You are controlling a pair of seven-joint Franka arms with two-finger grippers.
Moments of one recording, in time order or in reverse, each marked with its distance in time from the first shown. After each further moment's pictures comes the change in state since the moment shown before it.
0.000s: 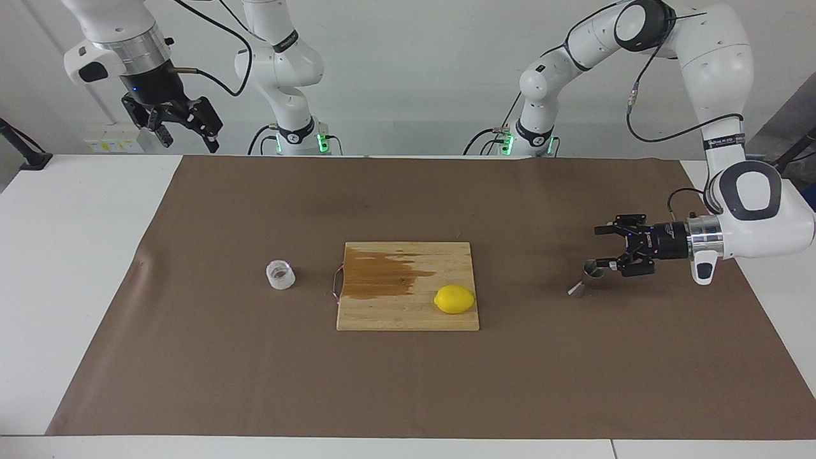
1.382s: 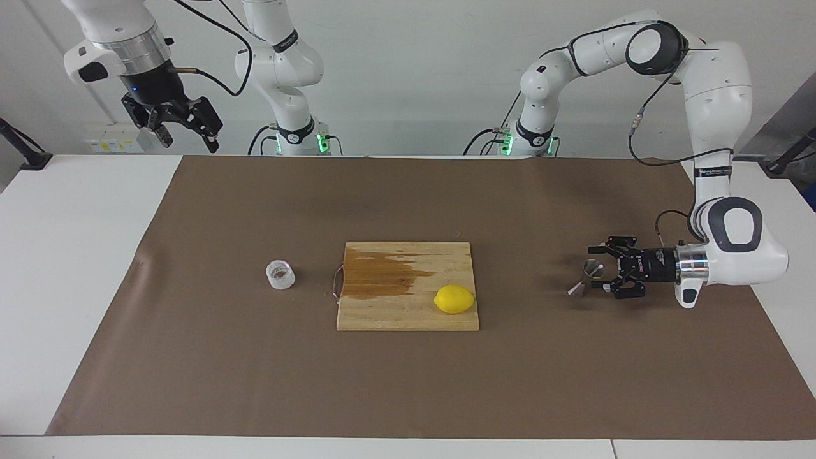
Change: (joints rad) left arm 0.006 0.111 -0.001 -0.014 0.008 0.001 -0.036; right arm 0.000 0.000 0.000 0.000 0.000 0.000 0.000
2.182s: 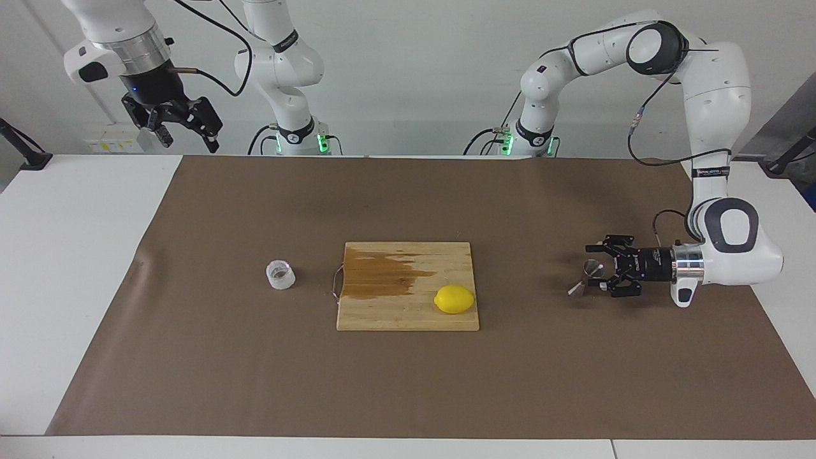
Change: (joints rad) left arm 0.011 0.000 -0.006 -0.019 0.000 -0.037 0.000; right arm 0.000 0.000 0.000 0.000 0.000 0.000 0.000
